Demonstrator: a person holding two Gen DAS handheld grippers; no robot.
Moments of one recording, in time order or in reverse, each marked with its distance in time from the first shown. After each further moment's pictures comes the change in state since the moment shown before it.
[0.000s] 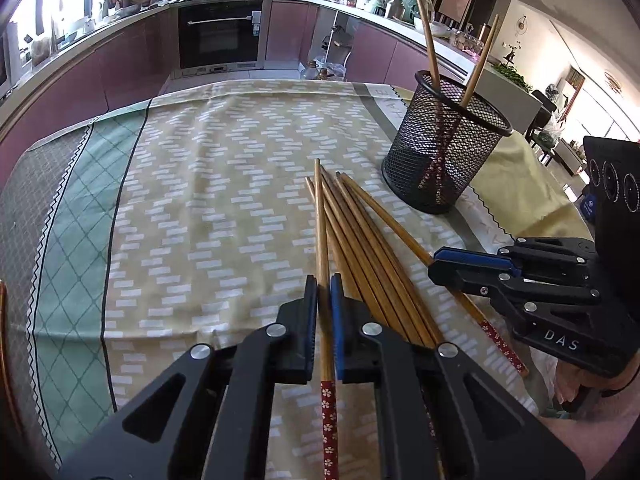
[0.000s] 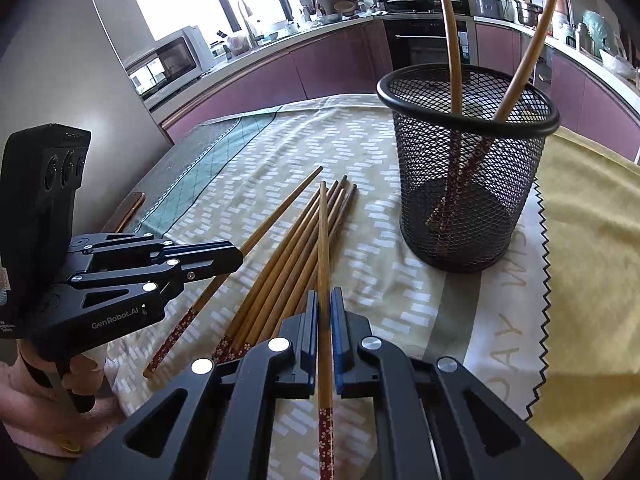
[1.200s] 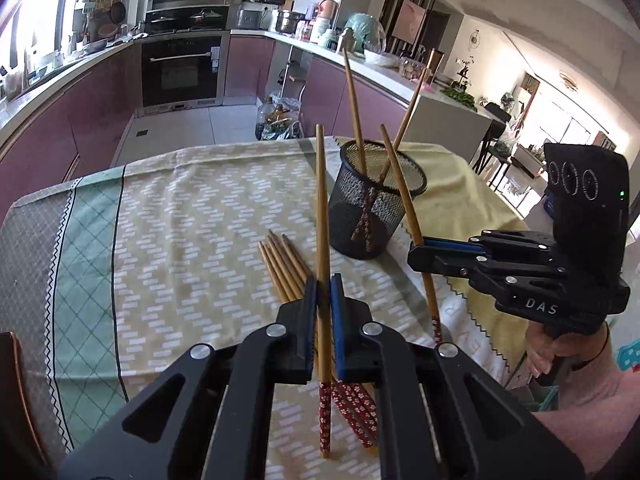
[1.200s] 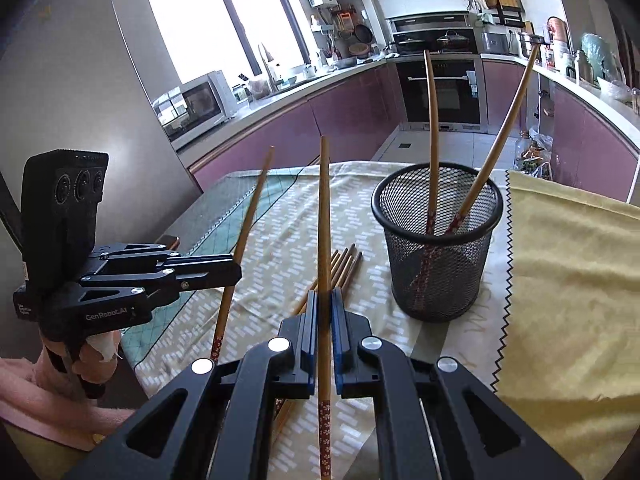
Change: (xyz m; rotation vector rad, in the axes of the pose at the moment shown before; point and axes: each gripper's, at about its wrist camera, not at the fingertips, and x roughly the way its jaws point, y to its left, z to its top) left arm -0.061 -0.015 0.029 0.080 -0.128 -0.152; right arm -0.061 -0.007 0.016 -0.012 -0.175 0.060
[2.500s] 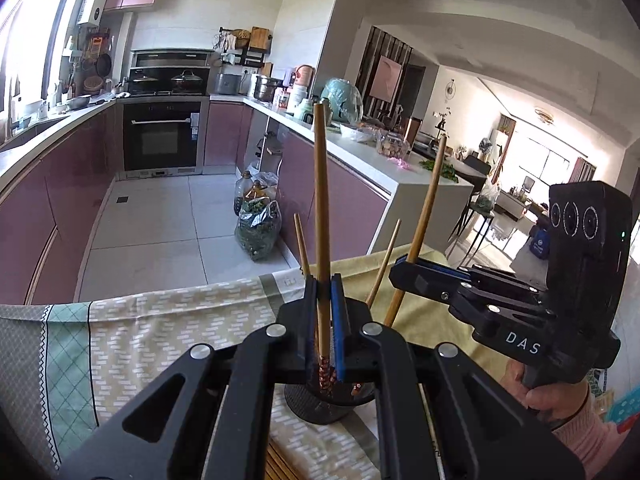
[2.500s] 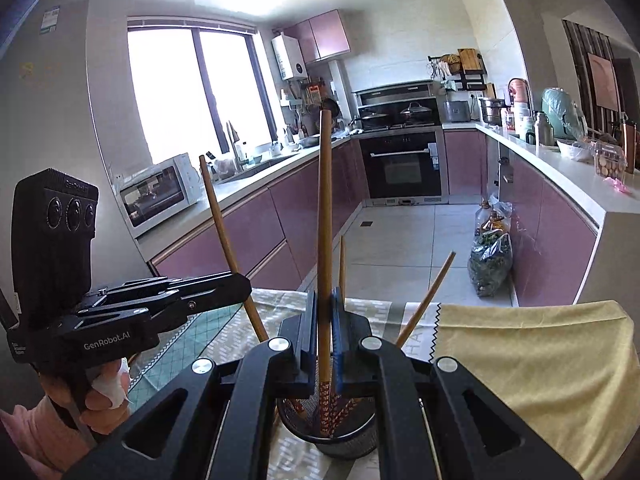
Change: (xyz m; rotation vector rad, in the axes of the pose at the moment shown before) left arm 0.017 -0.048 0.135 0.051 -0.204 -0.046; right arm -0.034 -0.053 0.096 0.002 -0.247 -0.134
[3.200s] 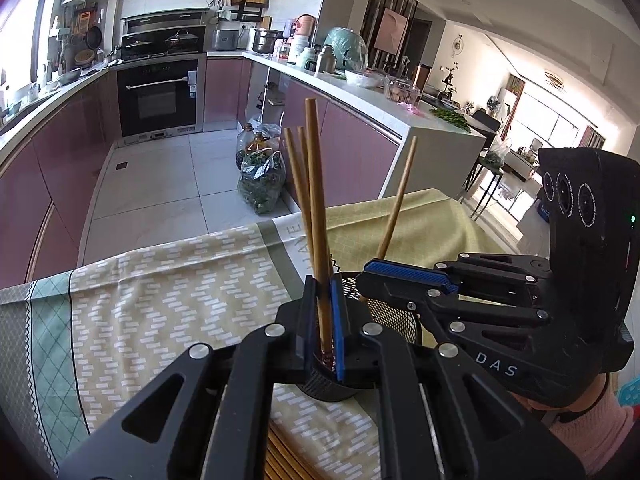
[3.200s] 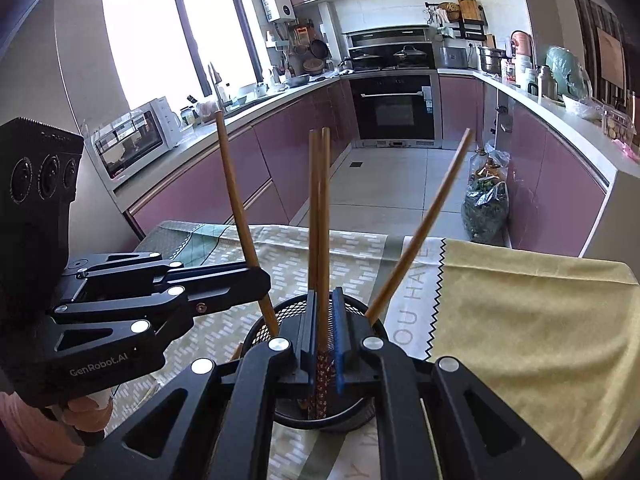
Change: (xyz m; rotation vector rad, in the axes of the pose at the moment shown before) left arm 0.059 0.015 -0.025 0.008 0.173 0.019; right arm 0.048 0.000 -0.026 0.011 0.206 -0.043
